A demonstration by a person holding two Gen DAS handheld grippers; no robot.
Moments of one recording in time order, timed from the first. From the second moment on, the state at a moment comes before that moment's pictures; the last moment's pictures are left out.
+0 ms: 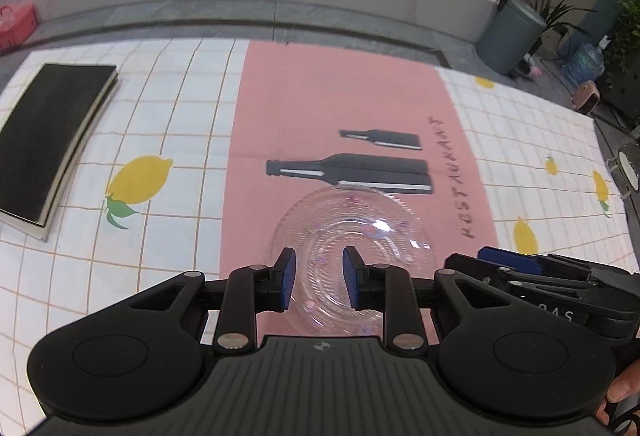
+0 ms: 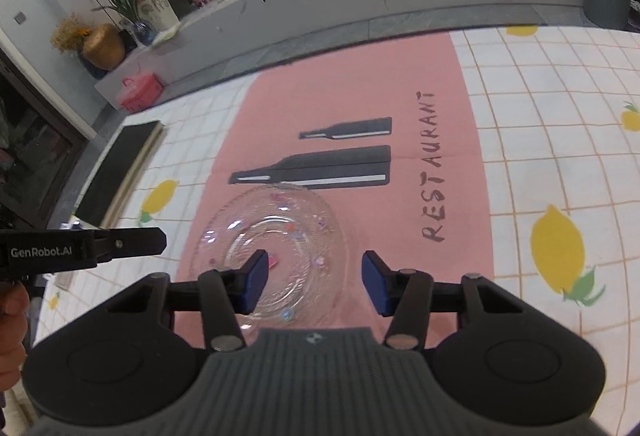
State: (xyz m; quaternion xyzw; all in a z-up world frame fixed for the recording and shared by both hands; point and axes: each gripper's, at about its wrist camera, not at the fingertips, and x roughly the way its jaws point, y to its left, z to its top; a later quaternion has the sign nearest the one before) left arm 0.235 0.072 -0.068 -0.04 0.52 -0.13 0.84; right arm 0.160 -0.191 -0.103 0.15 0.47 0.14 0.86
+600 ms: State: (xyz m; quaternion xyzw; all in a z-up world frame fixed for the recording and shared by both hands) left arm 0.261 0.093 -0.130 -0.08 0.58 -0.10 0.80; right arm 0.179 -0.194 -0.148 0.21 0.52 0.14 0.82
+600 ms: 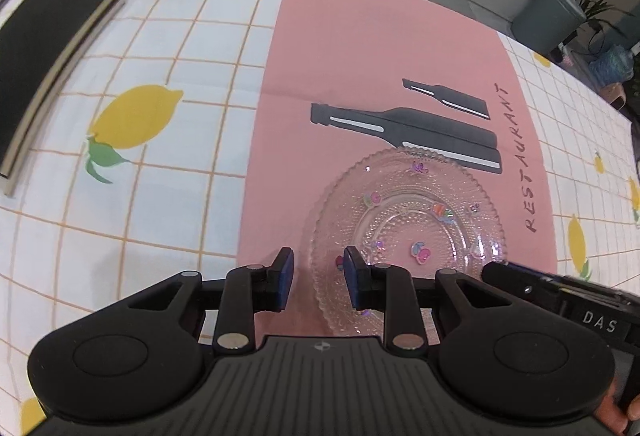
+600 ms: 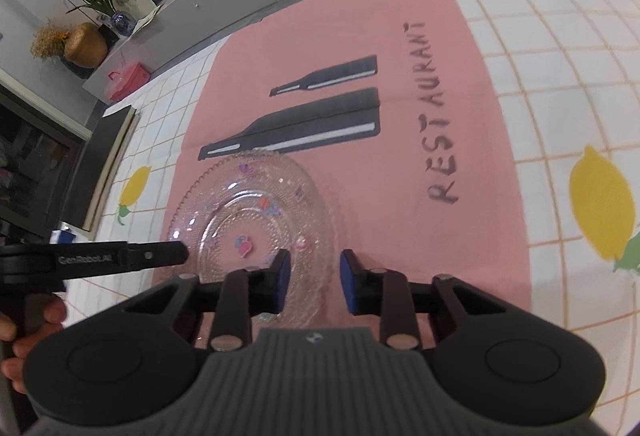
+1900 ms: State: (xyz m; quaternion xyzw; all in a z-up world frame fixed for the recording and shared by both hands) left arm 0.207 0.067 -0.060 -0.06 0.53 -0.09 0.84; right arm 0.127 -0.215 -0.099 0.23 0.50 0.14 0.82
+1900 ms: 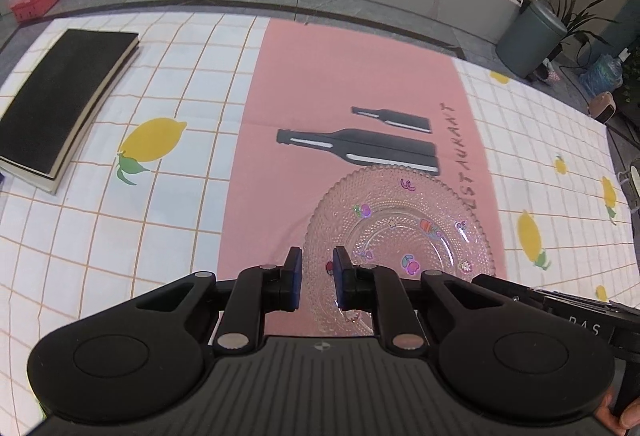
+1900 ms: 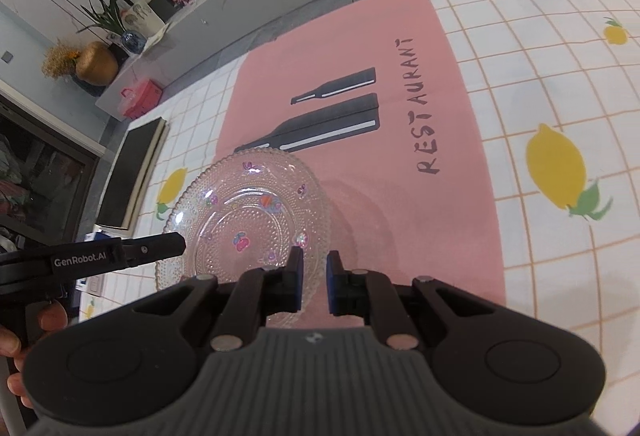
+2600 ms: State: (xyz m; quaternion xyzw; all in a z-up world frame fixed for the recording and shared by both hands) left arm 0.106 0.001 0.005 -0.06 0.49 -0.11 0.86; right arm 0.026 -0.284 -0.056 0.26 0.46 0.12 0.84
